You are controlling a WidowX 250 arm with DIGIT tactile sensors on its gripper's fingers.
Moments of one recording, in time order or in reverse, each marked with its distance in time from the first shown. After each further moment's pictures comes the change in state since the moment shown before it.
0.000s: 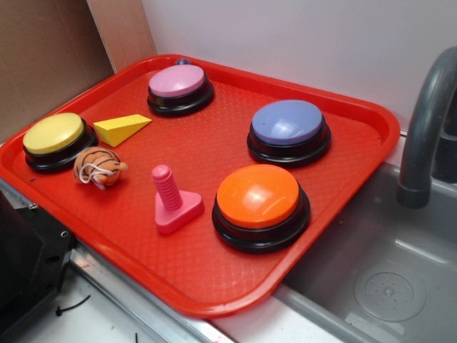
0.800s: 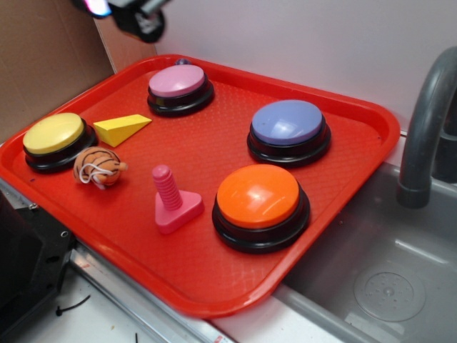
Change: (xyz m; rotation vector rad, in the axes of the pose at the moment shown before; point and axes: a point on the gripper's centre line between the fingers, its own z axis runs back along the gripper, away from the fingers) arm 0.082 -0.037 -0.083 0.038 -0.024 -0.137
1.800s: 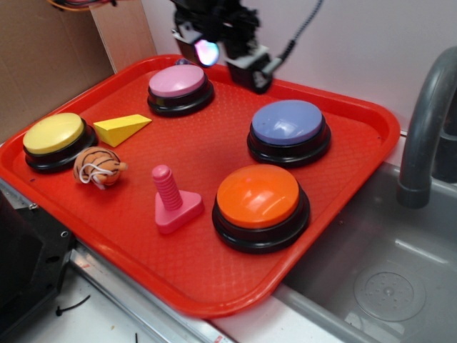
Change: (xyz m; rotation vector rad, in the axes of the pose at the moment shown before) arm 0.056 -0.037 -0.080 0.002 -0.034 0.059
